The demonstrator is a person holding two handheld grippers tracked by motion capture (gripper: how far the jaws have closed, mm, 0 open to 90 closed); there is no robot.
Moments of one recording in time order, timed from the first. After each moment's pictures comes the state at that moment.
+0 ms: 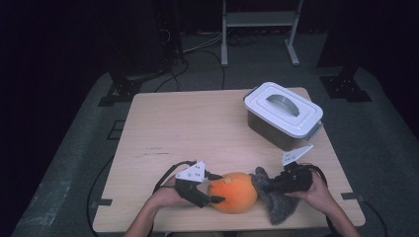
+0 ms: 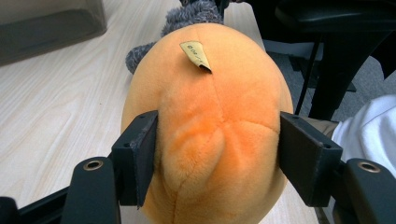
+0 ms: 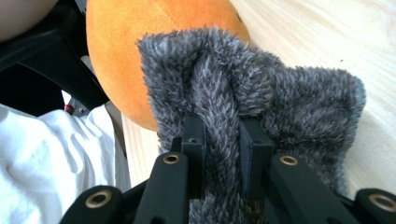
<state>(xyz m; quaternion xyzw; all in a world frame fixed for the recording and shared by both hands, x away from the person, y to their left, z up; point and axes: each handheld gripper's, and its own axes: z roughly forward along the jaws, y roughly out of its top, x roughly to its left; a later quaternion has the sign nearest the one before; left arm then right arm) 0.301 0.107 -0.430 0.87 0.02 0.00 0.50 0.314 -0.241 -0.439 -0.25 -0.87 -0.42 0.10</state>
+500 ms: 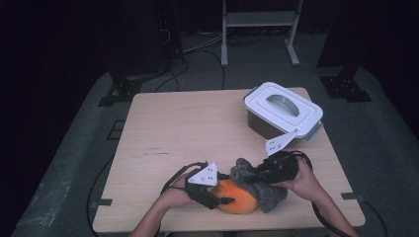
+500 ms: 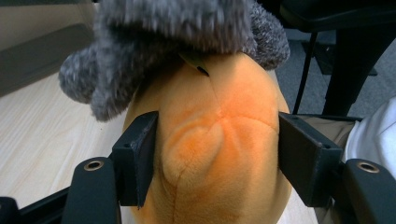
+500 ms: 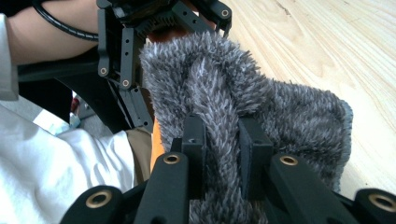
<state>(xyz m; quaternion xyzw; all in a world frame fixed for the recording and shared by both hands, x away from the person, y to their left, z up) 0.289 0.078 -0.414 0.88 0.00 0.04 0.47 0.316 -0.187 -0.374 -0.16 -0.88 -0.45 0.08</state>
